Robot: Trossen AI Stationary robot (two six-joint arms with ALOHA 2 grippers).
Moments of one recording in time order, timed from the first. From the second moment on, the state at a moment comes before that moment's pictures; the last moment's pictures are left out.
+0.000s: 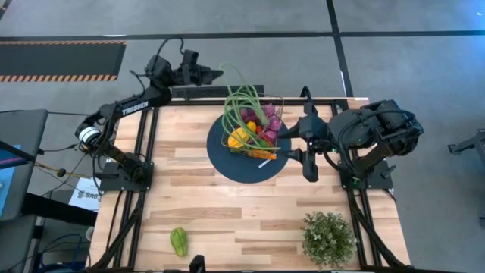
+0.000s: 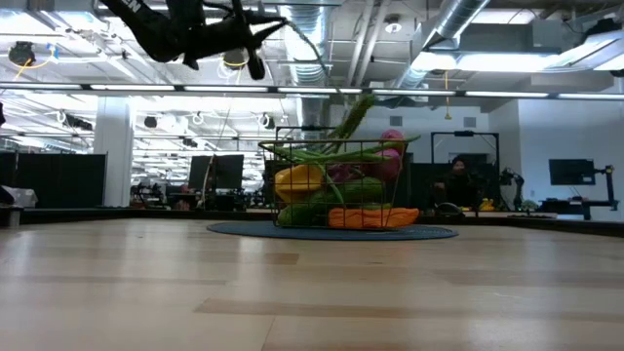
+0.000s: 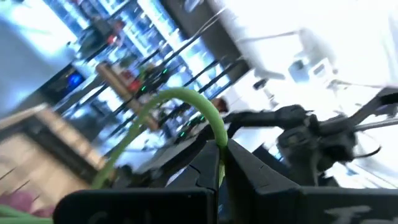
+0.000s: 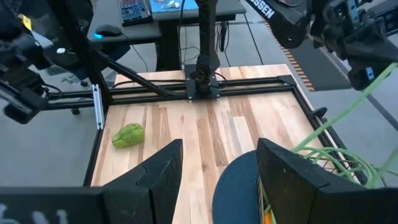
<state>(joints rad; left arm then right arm) 0.88 1.51 1.06 0.88 0.92 -1.24 0.34 1.61 2.36 -1.24 0.39 0.24</state>
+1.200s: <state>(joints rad) 0.62 1.51 0.75 0.72 0.39 -0.90 0.35 1.63 2.33 -1.24 0.39 0.24</state>
